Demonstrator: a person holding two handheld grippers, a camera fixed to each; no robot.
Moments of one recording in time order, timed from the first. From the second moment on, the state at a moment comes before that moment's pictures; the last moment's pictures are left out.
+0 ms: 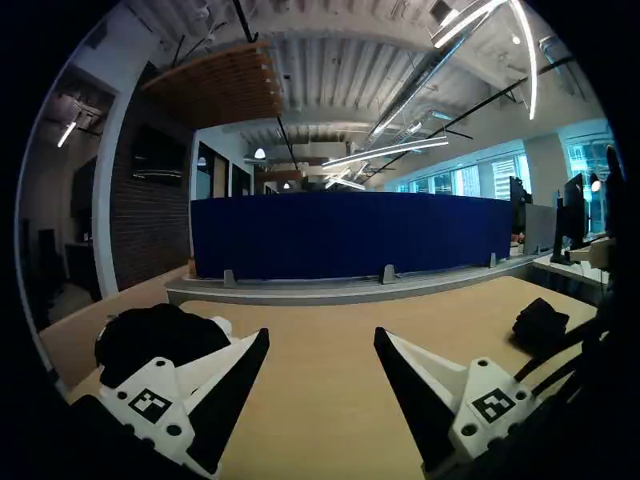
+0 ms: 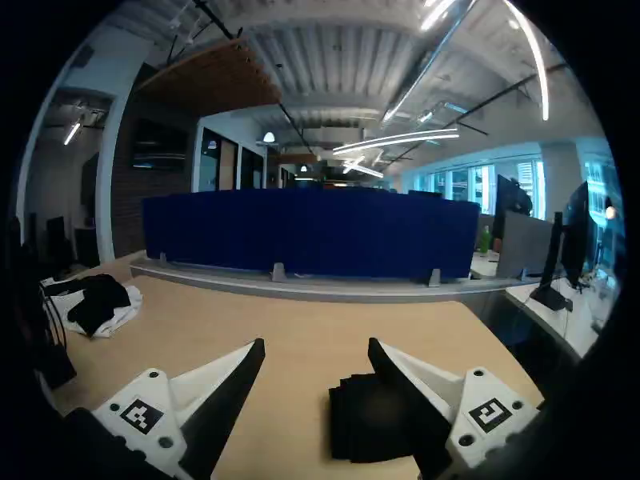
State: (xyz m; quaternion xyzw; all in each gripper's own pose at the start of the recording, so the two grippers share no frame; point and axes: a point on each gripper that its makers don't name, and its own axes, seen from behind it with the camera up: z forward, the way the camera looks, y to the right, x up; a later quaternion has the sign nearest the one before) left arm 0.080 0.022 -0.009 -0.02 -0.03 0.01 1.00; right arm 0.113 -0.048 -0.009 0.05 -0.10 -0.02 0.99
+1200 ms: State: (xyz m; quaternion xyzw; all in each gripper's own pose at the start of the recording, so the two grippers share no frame) left arm 0.004 -0.005 -0.001 0.01 0.01 -0.01 1.00; right arm 0.105 -0.062 0.008 0.04 -0.10 -0.05 0.99
